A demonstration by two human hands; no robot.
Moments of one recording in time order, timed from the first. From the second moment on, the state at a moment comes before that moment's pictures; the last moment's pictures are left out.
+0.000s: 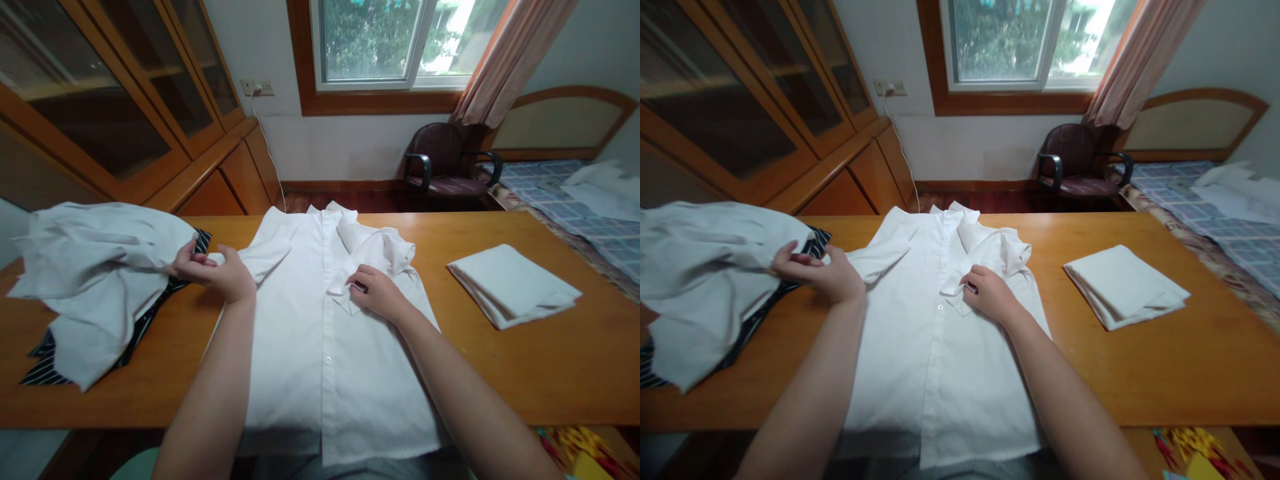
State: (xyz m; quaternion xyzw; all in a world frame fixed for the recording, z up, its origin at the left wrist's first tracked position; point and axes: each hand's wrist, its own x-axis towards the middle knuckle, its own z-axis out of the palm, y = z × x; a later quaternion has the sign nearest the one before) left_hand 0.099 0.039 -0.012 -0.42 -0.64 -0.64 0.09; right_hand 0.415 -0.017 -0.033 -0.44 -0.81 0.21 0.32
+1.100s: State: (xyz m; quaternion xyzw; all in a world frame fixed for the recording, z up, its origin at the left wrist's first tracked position) left_hand 0.159 0.041 -0.032 -0.87 -0.39 -0.25 -0.19; right_hand 0.422 -0.015 -0.019 -0.45 -0.76 0.12 0.46
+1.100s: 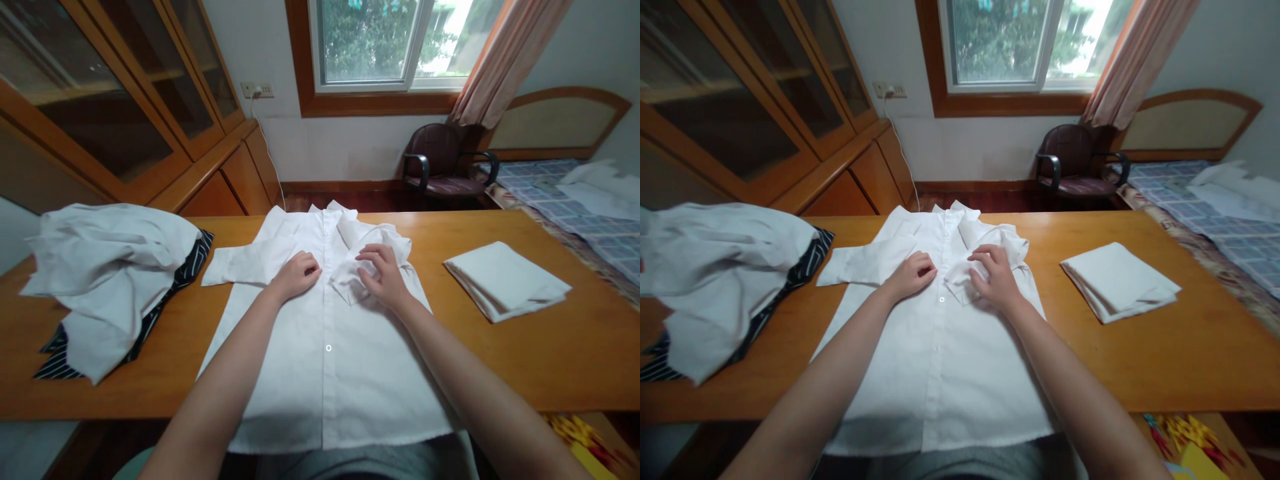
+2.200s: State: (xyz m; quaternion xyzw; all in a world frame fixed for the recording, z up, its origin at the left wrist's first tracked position) left_hand 0.163 -0.015 -0.037 -0.79 -0.47 -0.25 -0.30; right_hand 0.365 -0.032 -0.035 -0.52 -0.80 0.20 0.24
